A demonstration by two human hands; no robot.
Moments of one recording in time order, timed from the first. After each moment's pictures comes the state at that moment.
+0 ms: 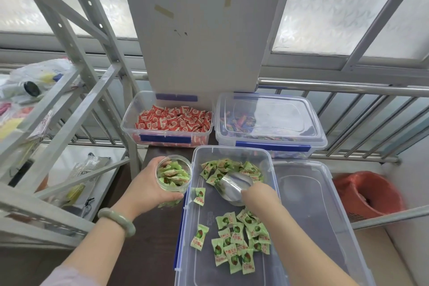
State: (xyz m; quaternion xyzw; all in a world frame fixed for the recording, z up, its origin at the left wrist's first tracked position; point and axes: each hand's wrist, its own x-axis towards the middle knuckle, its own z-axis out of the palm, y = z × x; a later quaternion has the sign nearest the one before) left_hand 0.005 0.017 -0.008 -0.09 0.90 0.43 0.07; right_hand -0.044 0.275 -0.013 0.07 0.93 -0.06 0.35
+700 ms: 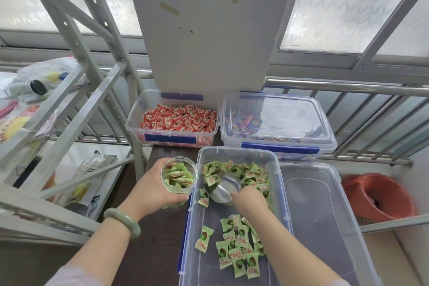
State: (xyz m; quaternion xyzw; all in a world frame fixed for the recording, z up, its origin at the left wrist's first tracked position) left_hand 0.001 0.019 -0.005 -0.09 0.90 0.42 0.08; right_hand -0.049 0.250 -0.050 0.09 0.92 -0.21 0.32
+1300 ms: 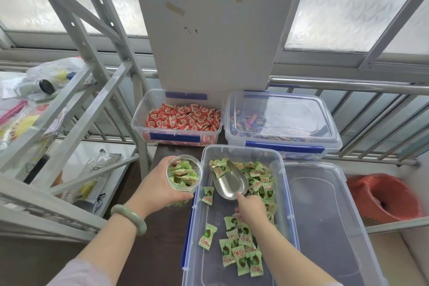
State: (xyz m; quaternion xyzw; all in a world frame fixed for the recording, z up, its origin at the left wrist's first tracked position) left_hand 0.003 0.021 -0.002 -0.09 0.90 0.41 0.07; right_hand -0.031 0.247 -0.087 0.26 0.80 -0.46 0.28
